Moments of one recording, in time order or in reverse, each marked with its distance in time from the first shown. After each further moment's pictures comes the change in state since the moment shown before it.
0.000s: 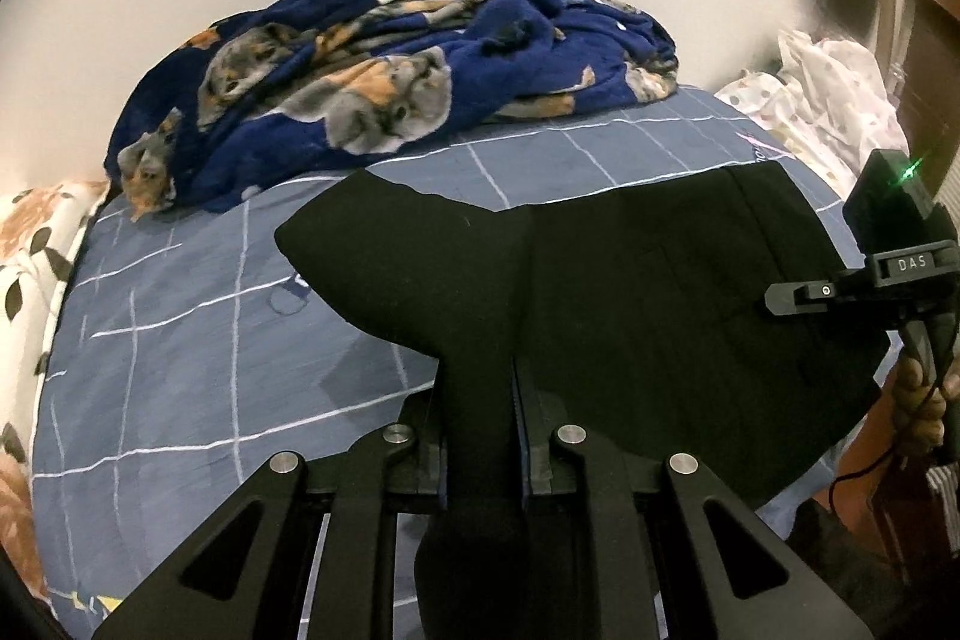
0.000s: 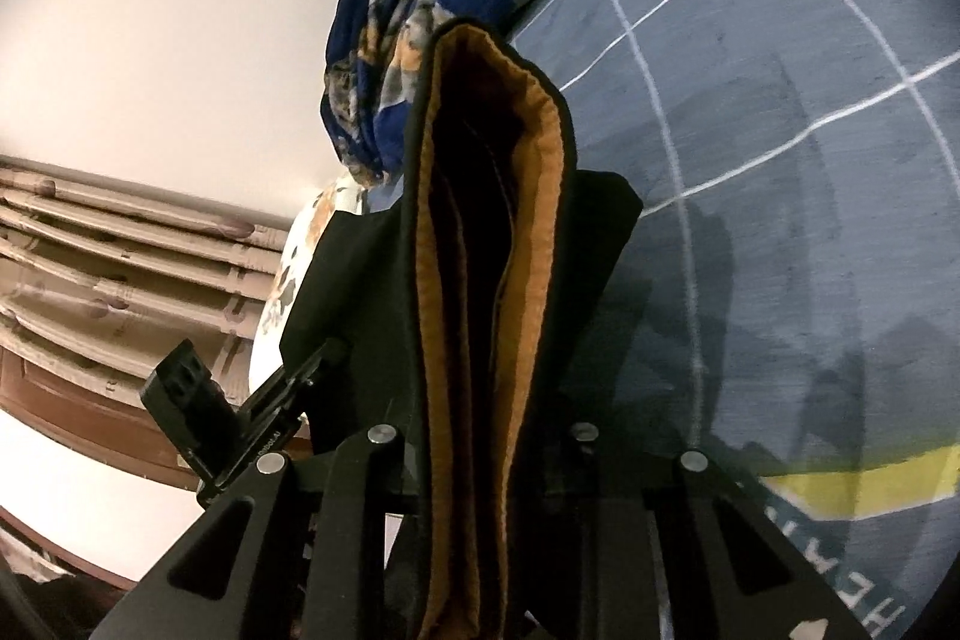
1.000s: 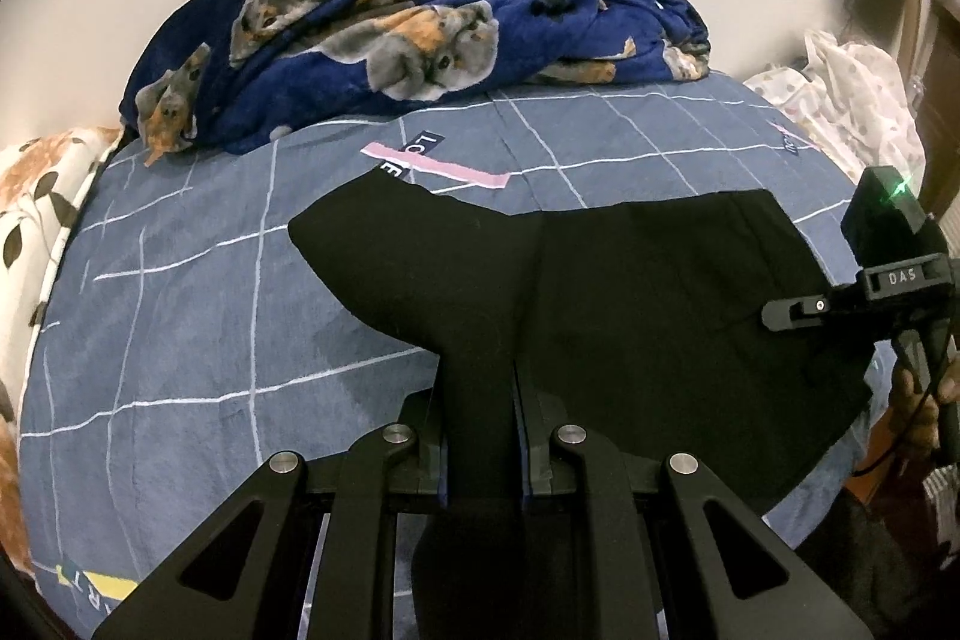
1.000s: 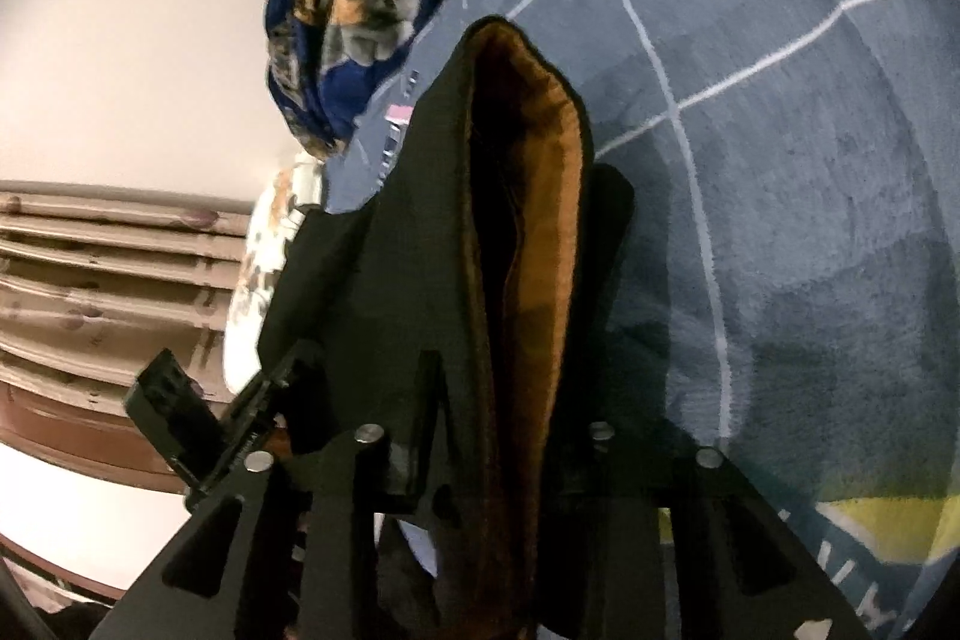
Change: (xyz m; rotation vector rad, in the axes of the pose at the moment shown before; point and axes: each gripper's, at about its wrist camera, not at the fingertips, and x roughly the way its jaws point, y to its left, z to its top) left arm 0.017 0.031 -0.025 -0.055 0.053 0.008; right arm 0.041 -0.020 -0.003 0.070 0.095 -0.067
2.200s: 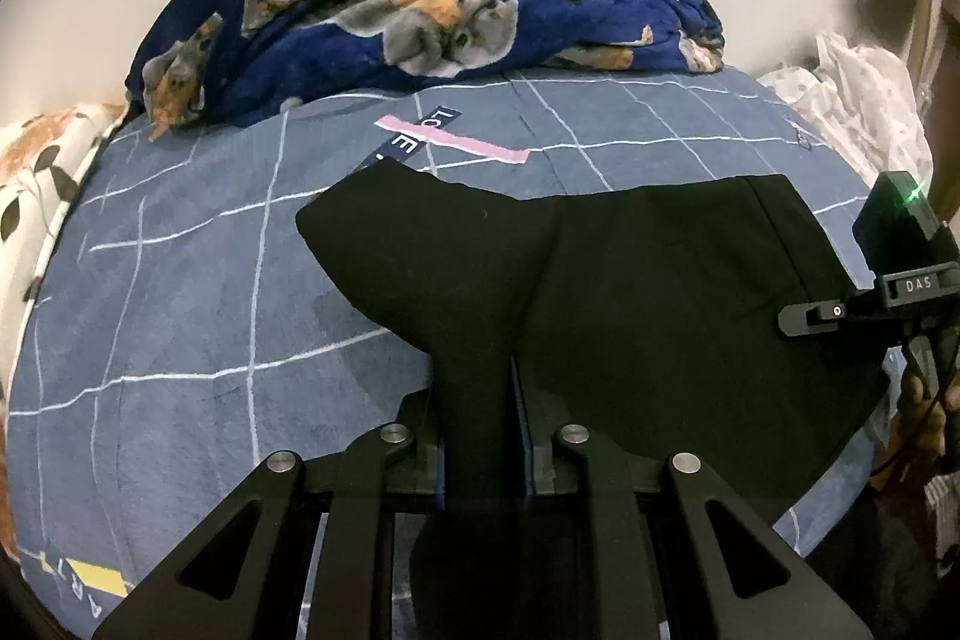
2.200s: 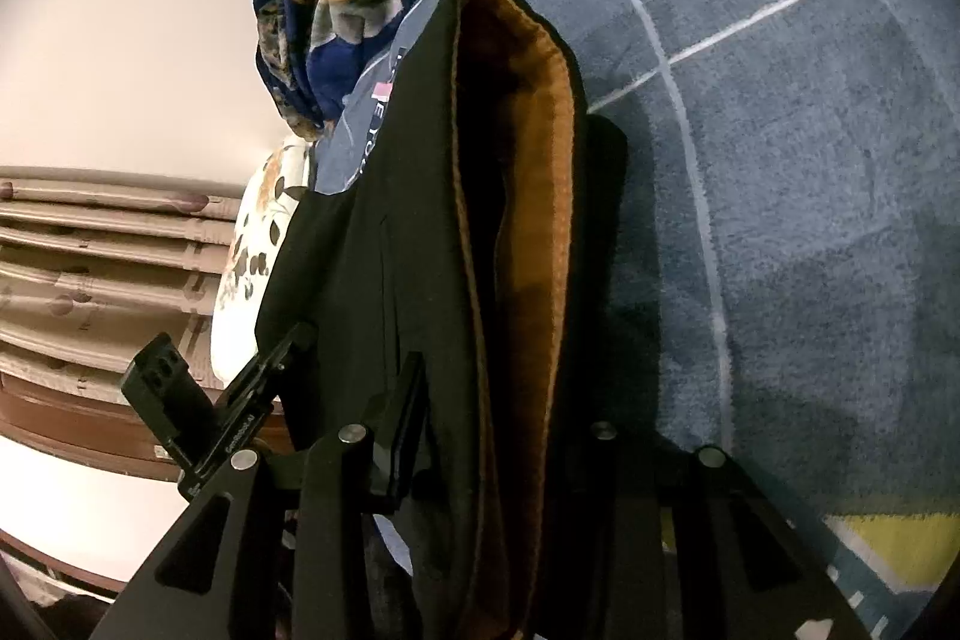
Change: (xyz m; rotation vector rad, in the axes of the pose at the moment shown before) left arm 0.014 0.008 -0.015 -0.022 0.007 0.010; right arm 0.009 -0.003 -0.008 -0.016 0.019 -0.007
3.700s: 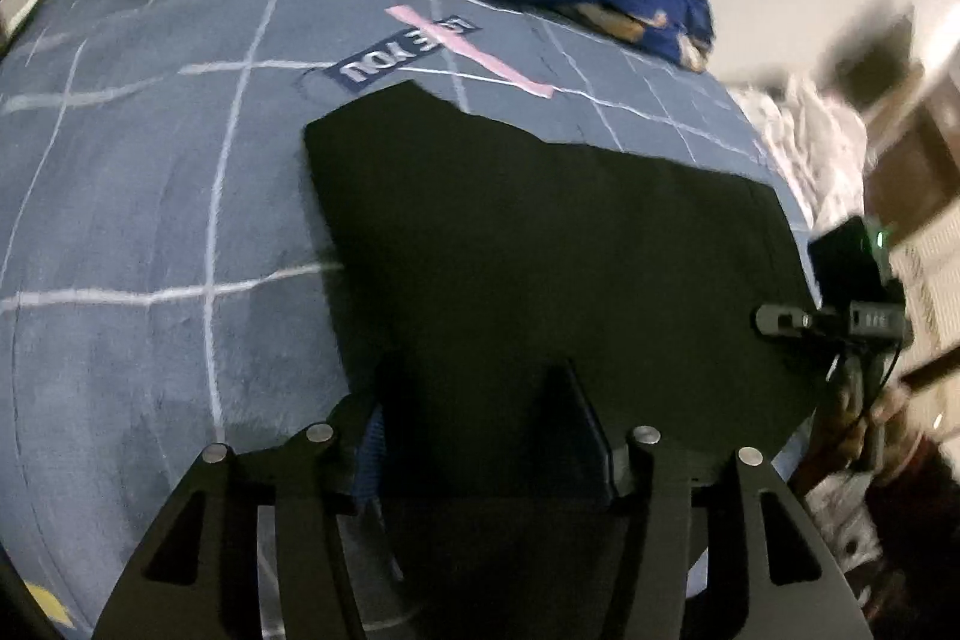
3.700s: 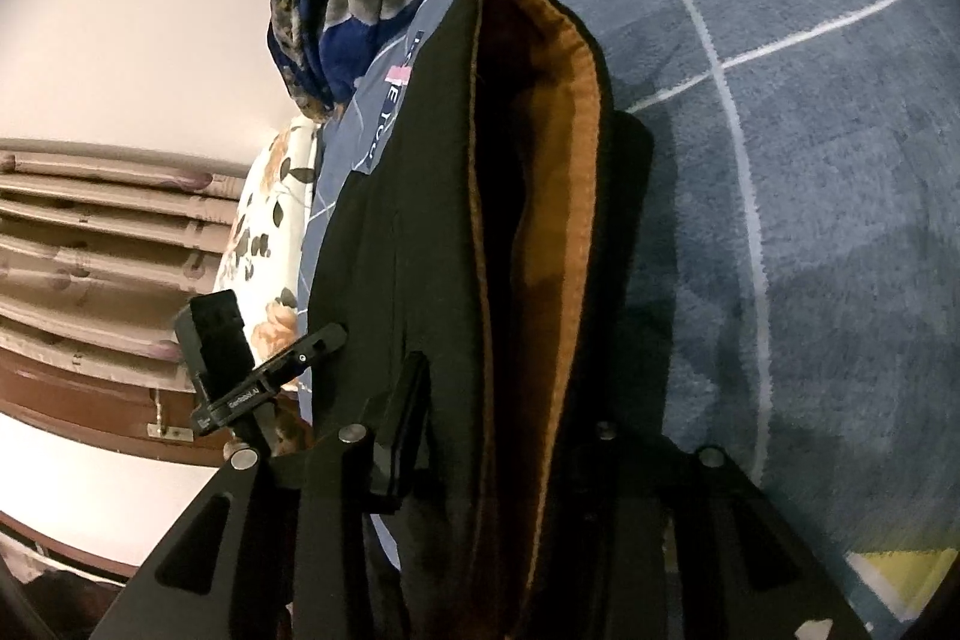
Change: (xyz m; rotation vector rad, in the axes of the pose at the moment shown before) left arm 0.036 0.063 -0.009 -0.150 0.172 -0.291; right arm 0.008 0.007 0.005 -0.059 0.034 -0.001
